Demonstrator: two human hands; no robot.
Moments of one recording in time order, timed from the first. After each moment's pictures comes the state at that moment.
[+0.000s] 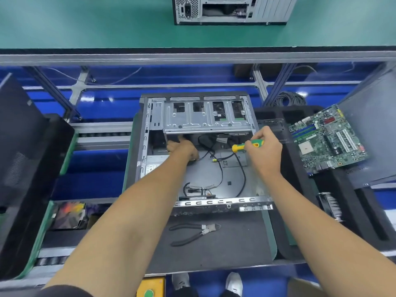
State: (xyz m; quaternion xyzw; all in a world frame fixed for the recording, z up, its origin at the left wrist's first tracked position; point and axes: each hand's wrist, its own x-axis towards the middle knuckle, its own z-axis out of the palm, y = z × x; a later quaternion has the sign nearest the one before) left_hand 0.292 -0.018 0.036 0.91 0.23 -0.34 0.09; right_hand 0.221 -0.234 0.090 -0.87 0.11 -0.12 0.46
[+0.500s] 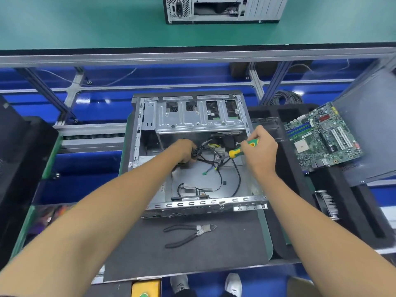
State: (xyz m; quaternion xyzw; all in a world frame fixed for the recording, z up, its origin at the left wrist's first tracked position) left_hand 0.286 -0.014 0.052 0.95 -0.10 -0.31 0.05; right_hand 0.220 -0.237 0.091 -0.87 0.11 -0.13 0.46
